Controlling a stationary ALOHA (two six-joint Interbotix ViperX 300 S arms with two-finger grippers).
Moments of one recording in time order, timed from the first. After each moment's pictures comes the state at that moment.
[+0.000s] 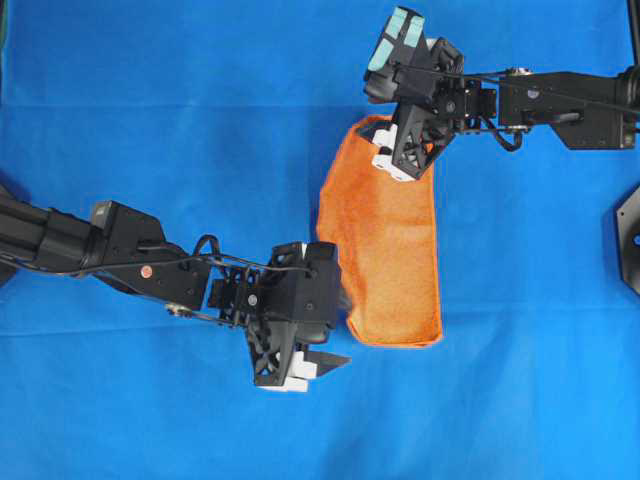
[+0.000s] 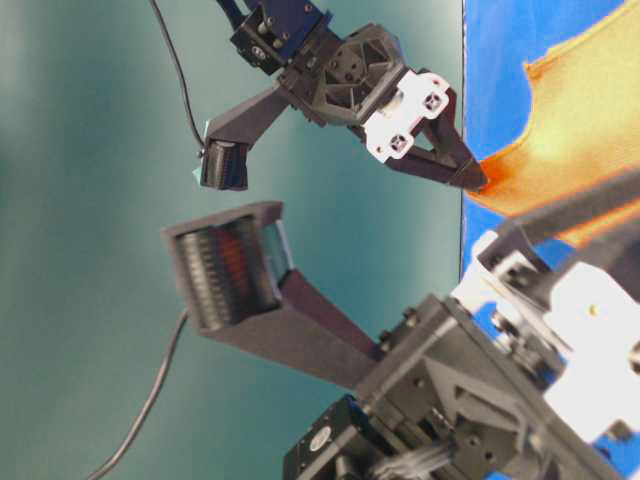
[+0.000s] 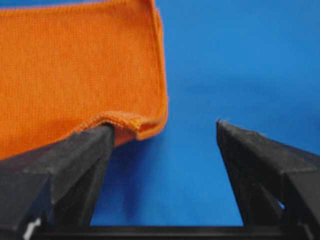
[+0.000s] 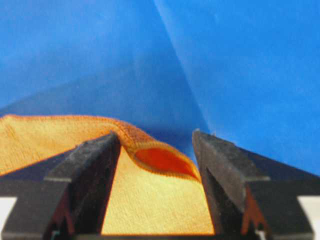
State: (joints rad) left arm -0.21 0.27 0.48 -0.03 -0.07 -0.12; right arm -0.32 0.03 0.65 -0.48 0.14 0.51
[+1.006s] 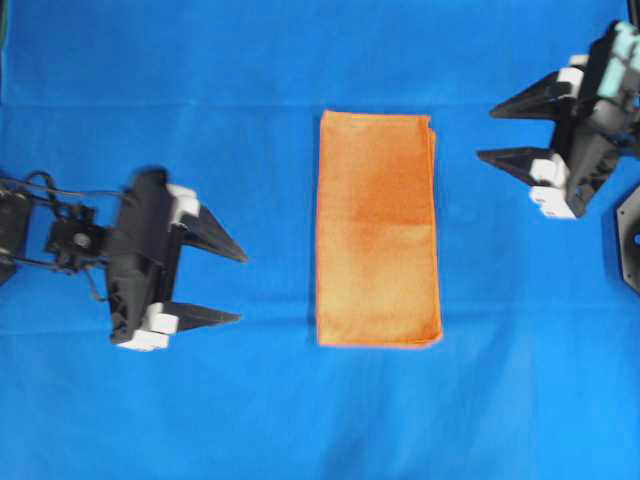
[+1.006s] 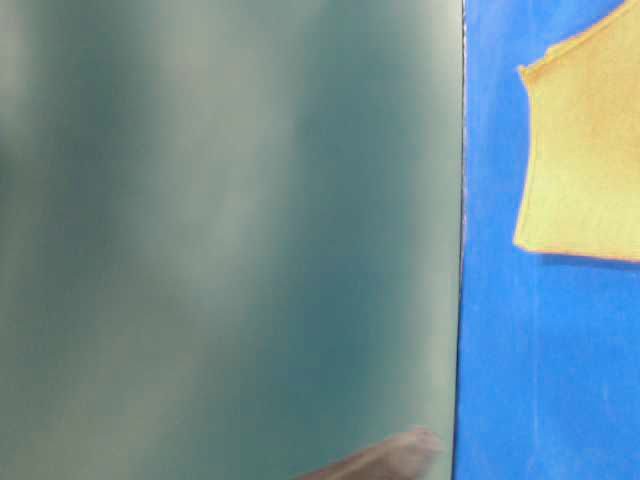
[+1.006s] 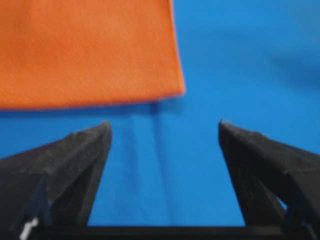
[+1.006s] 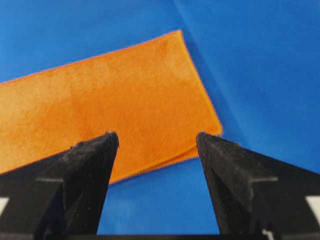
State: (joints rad) left arm -0.17 -0.33 0.91 -0.03 -0.08 -0.12; right arm -0.22 -0.71 1.07 -0.41 0.22 0.51
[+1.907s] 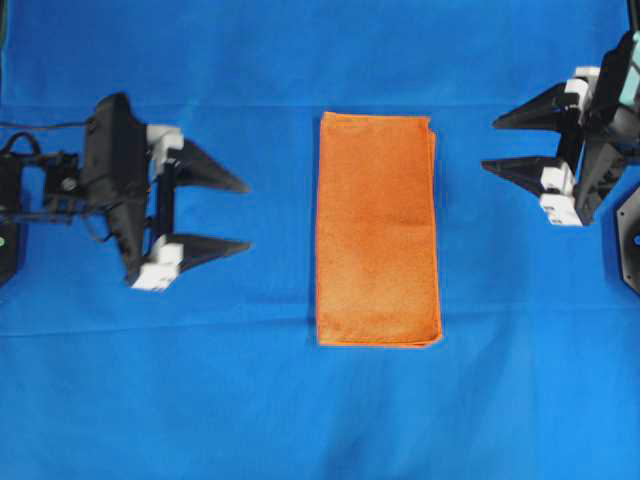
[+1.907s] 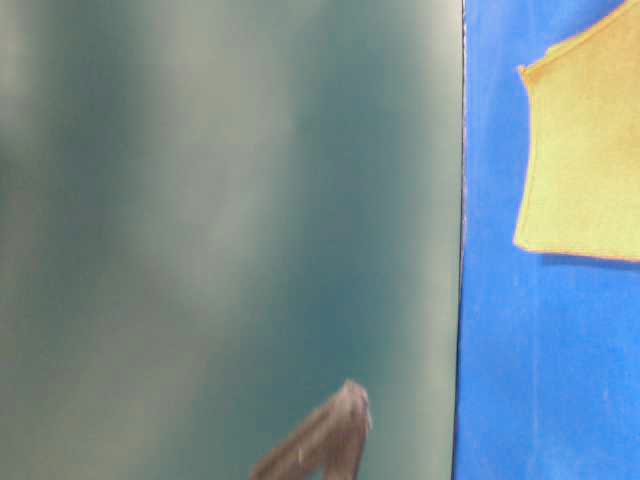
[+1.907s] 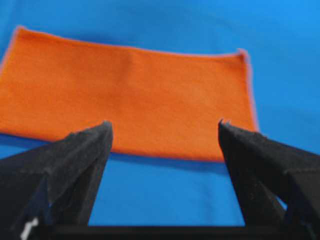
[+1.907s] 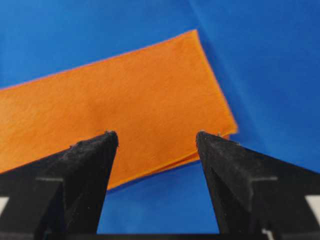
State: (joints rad) left arm 0.02 -0.31 0.94 -0.03 -0.26 -0.10; right arm -0.26 -0.71 1.12 -0.39 0.11 0.51
